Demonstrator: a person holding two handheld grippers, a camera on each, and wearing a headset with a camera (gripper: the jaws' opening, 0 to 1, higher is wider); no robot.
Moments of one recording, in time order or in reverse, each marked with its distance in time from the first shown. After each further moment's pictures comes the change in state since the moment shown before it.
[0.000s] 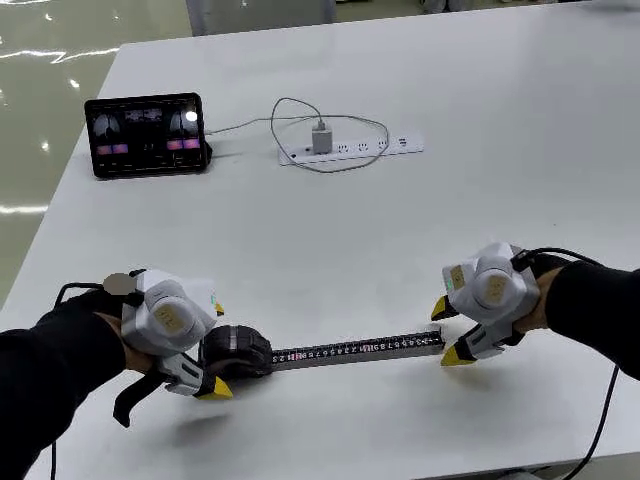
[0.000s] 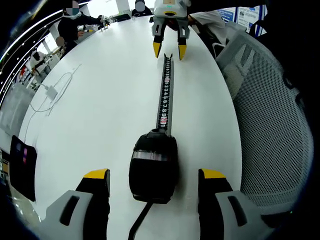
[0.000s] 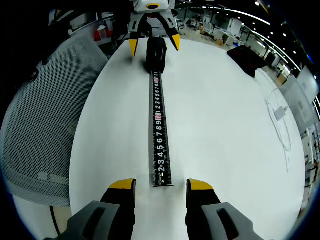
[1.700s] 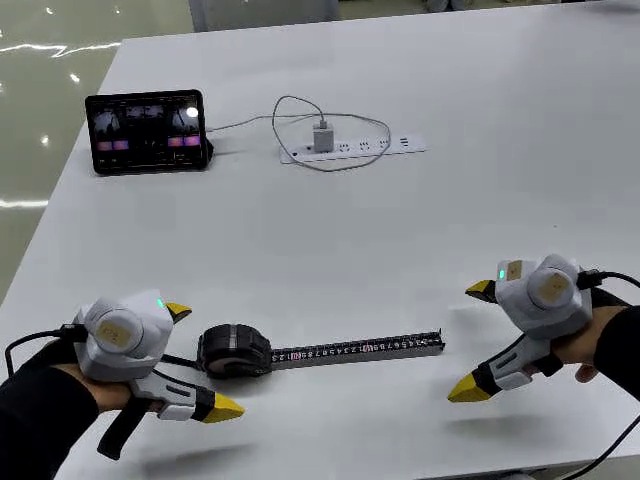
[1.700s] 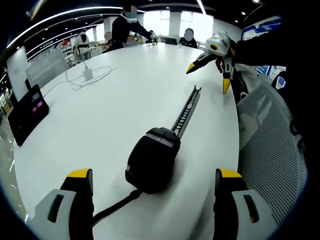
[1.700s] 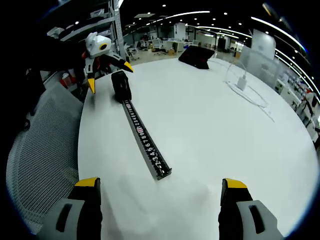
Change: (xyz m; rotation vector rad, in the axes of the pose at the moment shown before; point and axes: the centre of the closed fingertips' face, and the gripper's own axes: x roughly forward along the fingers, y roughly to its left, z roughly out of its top) left arm -0.015 -0.004 -0.012 -0.391 -0.256 0.143; right arm -0.032 0.005 -0.008 0.421 -0.265 -0.156
